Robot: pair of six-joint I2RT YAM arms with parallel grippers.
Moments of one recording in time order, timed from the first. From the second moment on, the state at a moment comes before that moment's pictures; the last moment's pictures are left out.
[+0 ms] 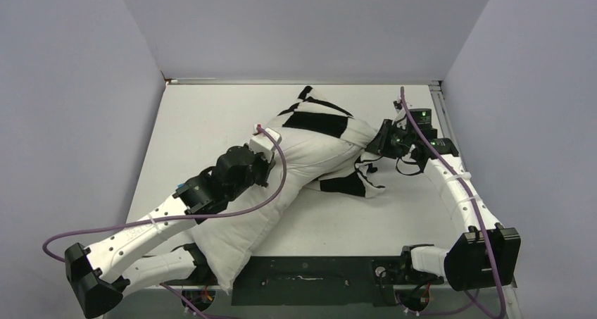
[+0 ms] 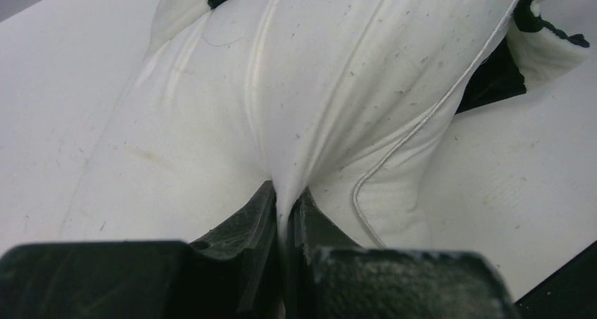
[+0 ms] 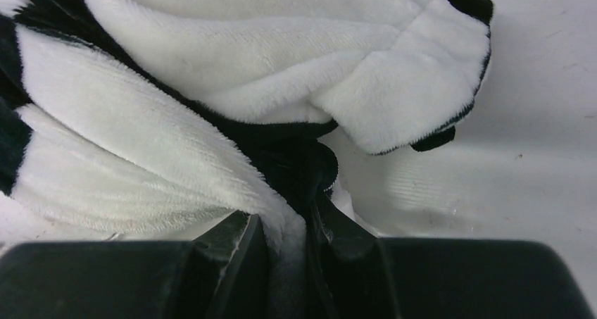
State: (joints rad) left arm -0.86 0.99 0.91 -0.36 -0.31 -0.10; right arm 0.11 1.24 1.04 -0.58 -0.36 0.34
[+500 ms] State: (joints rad) left arm -1.02 0.82 0.80 -0.34 -0.26 -0.03; right arm 0.03 1.23 1.03 -0.64 -0.28 0.36
